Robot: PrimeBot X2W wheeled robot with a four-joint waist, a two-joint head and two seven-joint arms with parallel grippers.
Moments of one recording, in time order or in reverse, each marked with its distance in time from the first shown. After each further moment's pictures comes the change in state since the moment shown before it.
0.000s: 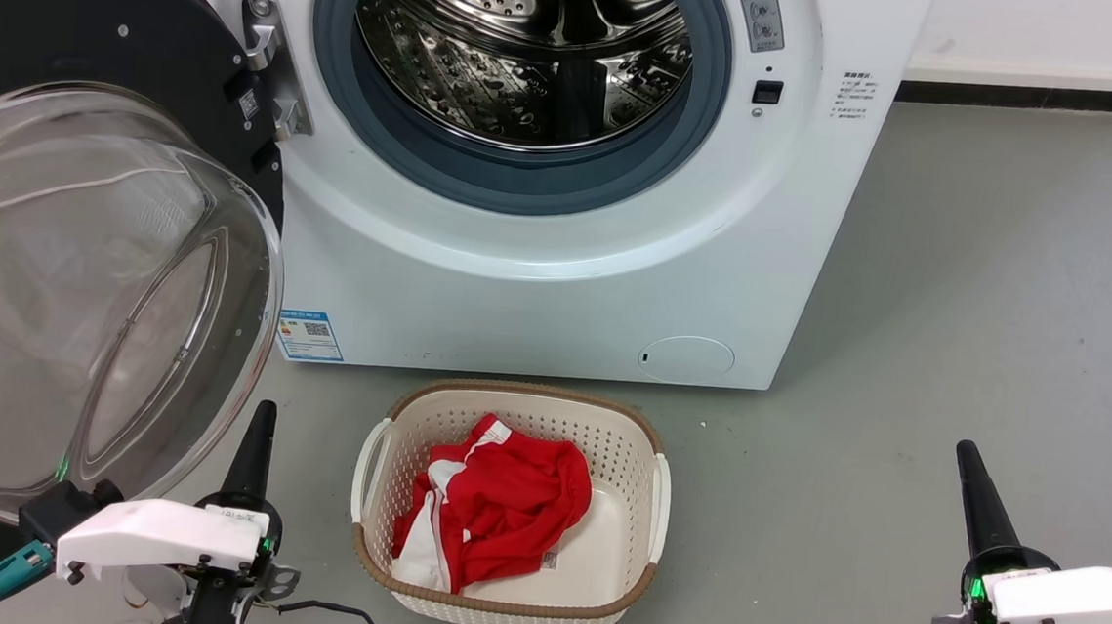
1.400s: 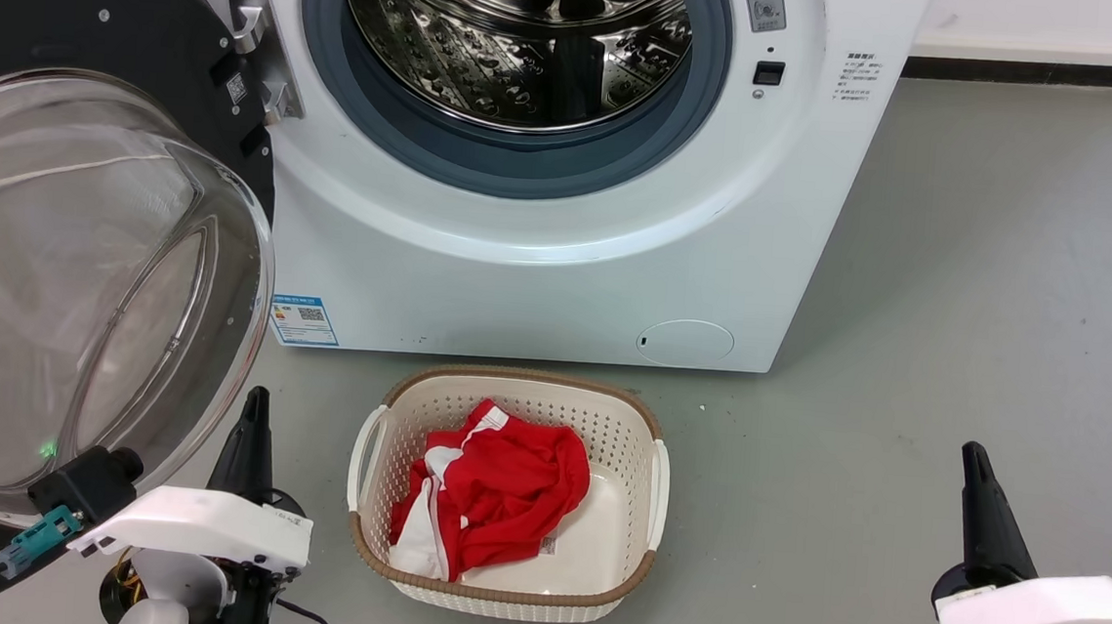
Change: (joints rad) left arm -0.008 0.028 -0.062 -0.015 0.463 0.067 -0.121; right arm 0.037 0.006 0.013 -0.053 -0.503 0.000 -0.103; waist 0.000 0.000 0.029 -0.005
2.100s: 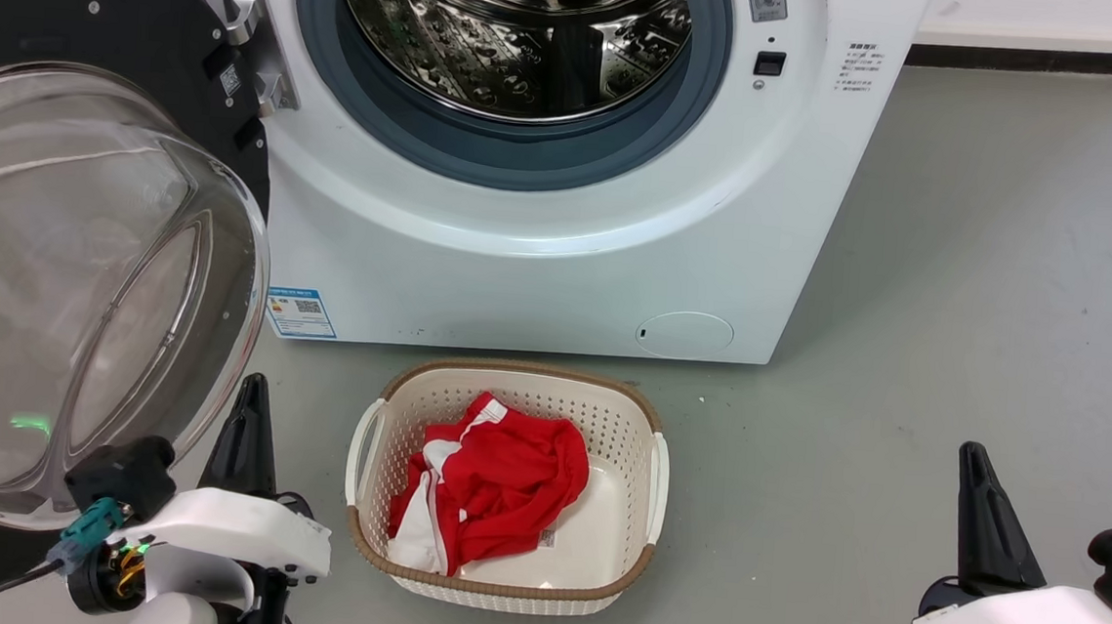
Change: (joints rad) left arm -0.002 0.017 -0.040 -0.007 0.319 0.051 -0.081; right arm 0.026 0.009 -0.002 -0.036 -0.352 0.000 -0.063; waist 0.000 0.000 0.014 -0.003
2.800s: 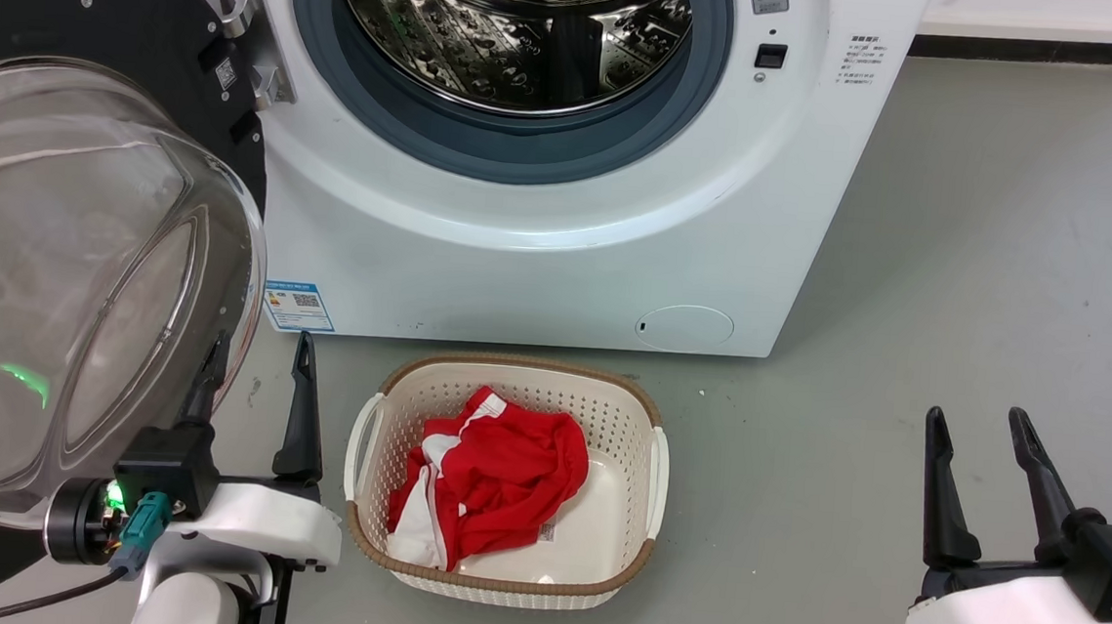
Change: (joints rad) left arm -0.021 0.027 -0.039 -0.043 0.275 0.037 -0.081; right arm -0.015 0.007 -0.010 -0.063 -0.319 0.000 -0.052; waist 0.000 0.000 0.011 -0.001
